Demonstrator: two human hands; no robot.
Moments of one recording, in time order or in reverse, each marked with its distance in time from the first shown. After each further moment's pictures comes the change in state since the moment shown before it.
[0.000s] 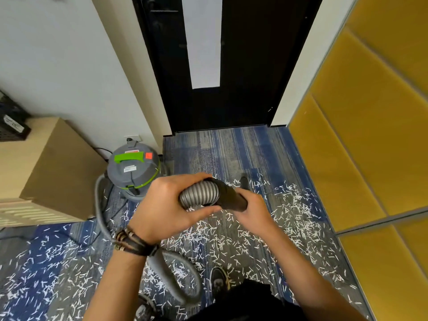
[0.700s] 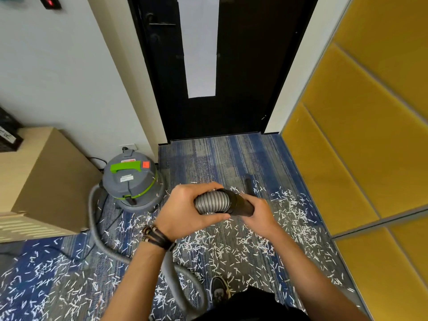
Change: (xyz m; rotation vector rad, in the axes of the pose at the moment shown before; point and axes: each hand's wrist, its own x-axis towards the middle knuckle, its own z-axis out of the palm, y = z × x) left_hand 0.010 -0.038 0.017 -0.177 -0.061 0.004; right_hand 0.011 0.007 -0.001 -0.133 0.053 0.055
